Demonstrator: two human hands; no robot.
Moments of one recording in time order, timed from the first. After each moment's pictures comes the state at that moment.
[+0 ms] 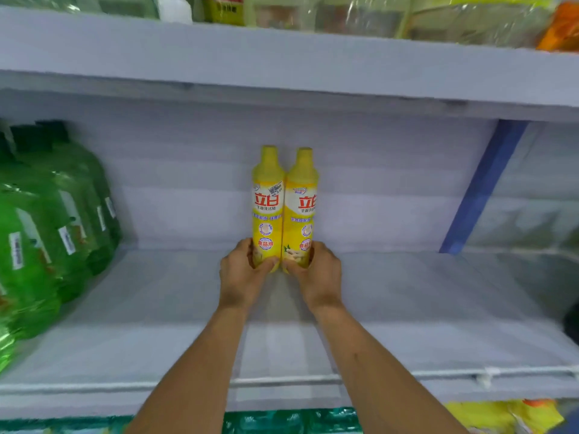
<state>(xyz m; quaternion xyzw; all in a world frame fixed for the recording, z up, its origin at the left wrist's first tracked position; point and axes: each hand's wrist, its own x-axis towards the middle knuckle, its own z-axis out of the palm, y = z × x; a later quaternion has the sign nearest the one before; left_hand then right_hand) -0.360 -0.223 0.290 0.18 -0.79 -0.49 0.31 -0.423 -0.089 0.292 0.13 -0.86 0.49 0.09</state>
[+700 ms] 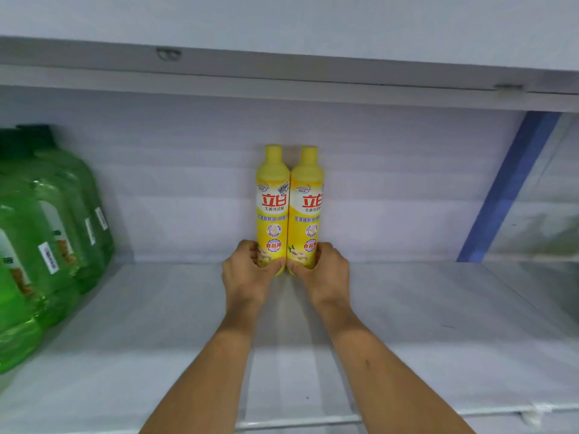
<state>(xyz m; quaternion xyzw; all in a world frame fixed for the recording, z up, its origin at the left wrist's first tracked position) -0.396 -0.235 0.291 0.25 -0.78 -0.46 0.34 -0.463 -0.107 0.286 0.12 -0.87 0.47 0.11</state>
